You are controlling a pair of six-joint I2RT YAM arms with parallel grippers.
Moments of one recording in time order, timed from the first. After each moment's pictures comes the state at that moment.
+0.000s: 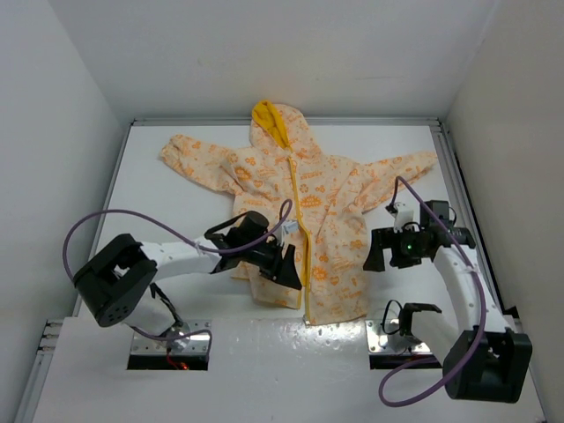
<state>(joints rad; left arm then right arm) -0.80 1.45 0.63 0.11 0.70 -0.56 -0.10 0.97 0.62 -0.89 -0.52 -0.22</state>
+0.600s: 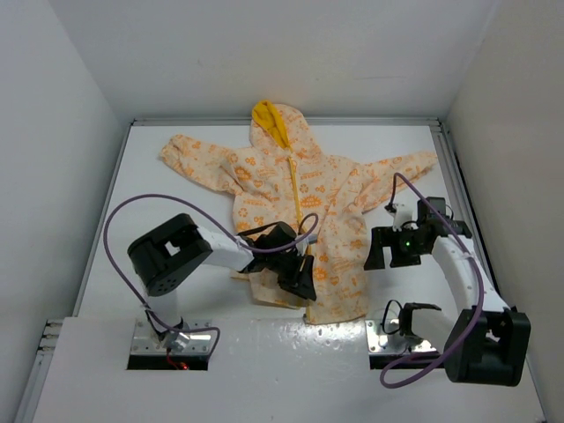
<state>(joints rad) -0.92 1.78 0.76 0.19 0.65 -0.75 -0.11 1.07 0.63 -0.88 -0.50 -0.20</state>
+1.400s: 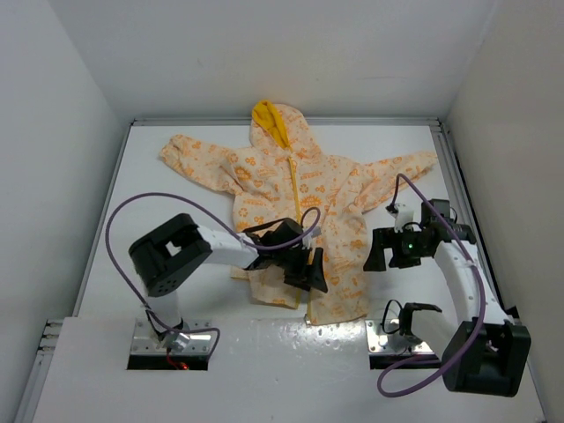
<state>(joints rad) -0.95 1.76 0.79 0.14 0.51 -0.82 -0.13 1.01 0.63 -0.92 -0.56 -0.24</state>
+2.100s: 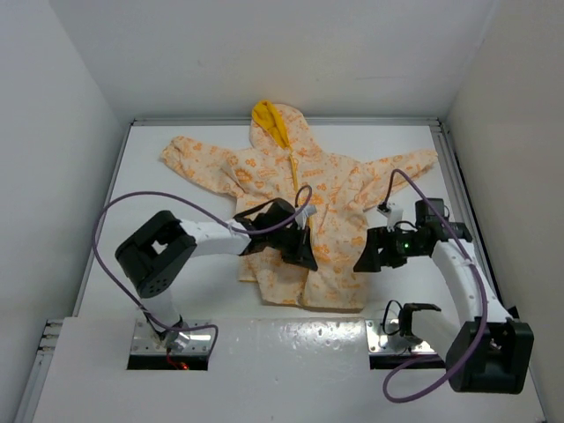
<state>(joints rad) -0.85 1.75 0.88 0.11 0.55 -0.73 -0.09 1.03 0.64 -0.92 -0.75 -0.26</state>
